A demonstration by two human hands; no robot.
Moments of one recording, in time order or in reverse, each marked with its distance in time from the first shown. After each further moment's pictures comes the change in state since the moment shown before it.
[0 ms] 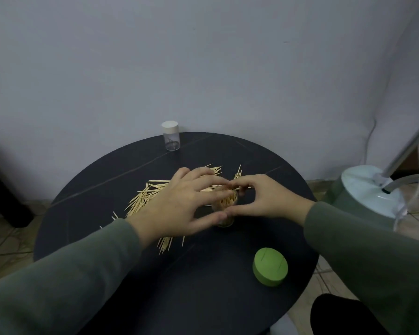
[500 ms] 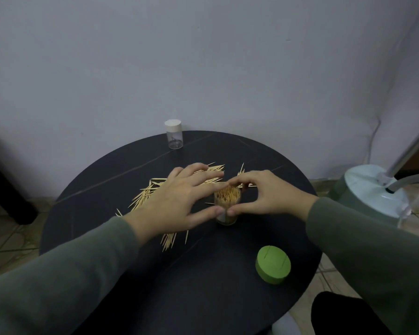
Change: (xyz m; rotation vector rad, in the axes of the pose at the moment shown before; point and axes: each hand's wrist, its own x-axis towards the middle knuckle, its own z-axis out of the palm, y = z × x) left_hand -0.009 -0.007 -0.003 -0.033 -0.094 -0.095; right_hand 0.000 -0.008 -0.006 -0.121 -0.045 0.013
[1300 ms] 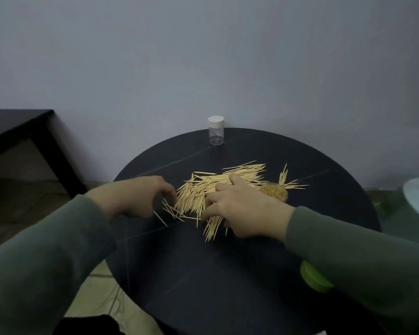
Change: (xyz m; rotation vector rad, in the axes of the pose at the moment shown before) left_hand -0.088 -0.073 -0.060 -0.083 -0.671 -0.598; right_hand 0.044 -0.105 0.056 -0.780 -0.164 -0.541
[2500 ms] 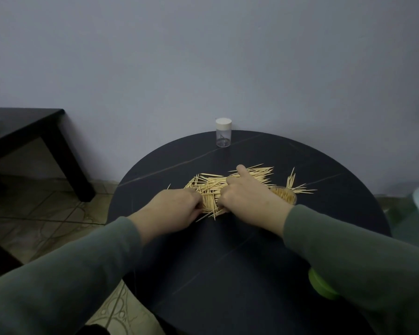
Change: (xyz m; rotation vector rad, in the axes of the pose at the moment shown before) left_hand 0.017 0.046 0.033 0.125 0.309 0.055; right_hand 0.020 0.012 0.008 -0.261 -0.034 0.131
